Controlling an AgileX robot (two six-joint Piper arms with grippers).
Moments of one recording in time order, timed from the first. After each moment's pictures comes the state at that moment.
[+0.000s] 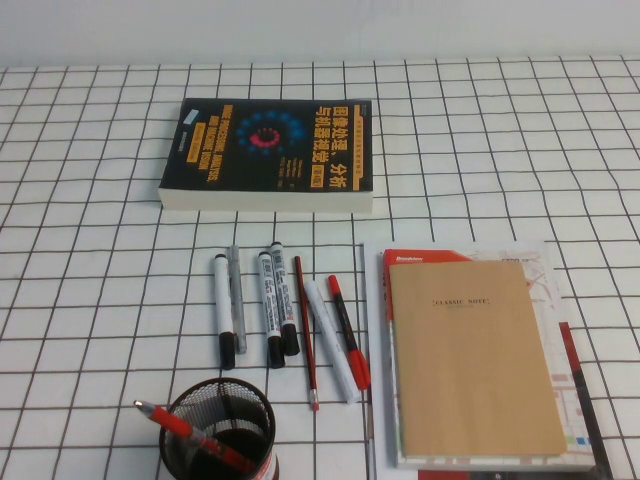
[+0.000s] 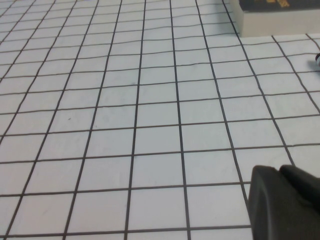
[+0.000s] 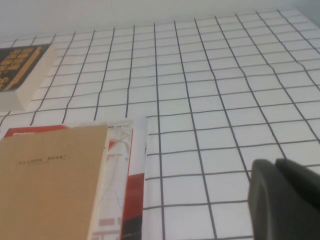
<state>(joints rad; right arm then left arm) 0.02 0.11 -0.08 0.06 0.31 0.08 -0.01 -0.01 0.03 -0.03 0.38 0.12</state>
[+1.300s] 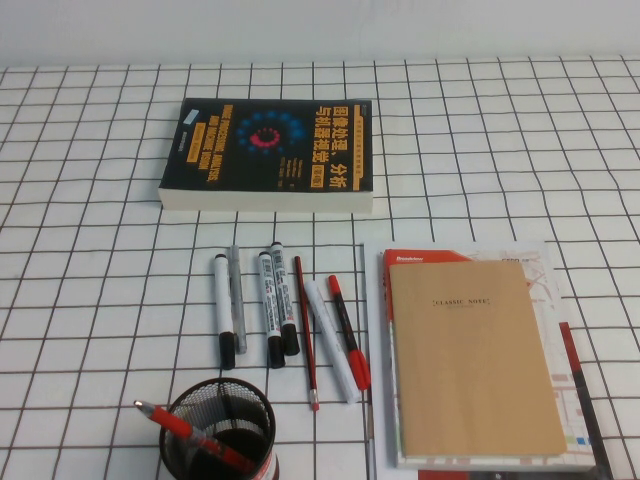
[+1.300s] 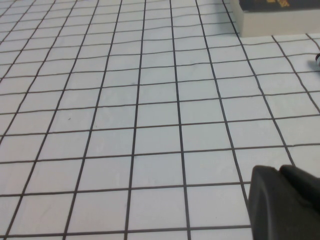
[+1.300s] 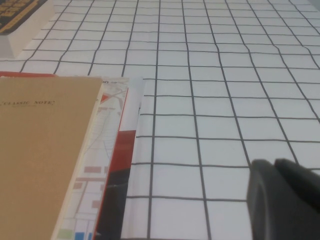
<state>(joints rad) 0.02 -0.01 0.02 0.09 0.34 -0.07 -0.01 -0.01 0.03 -0.03 0.38 0.12</state>
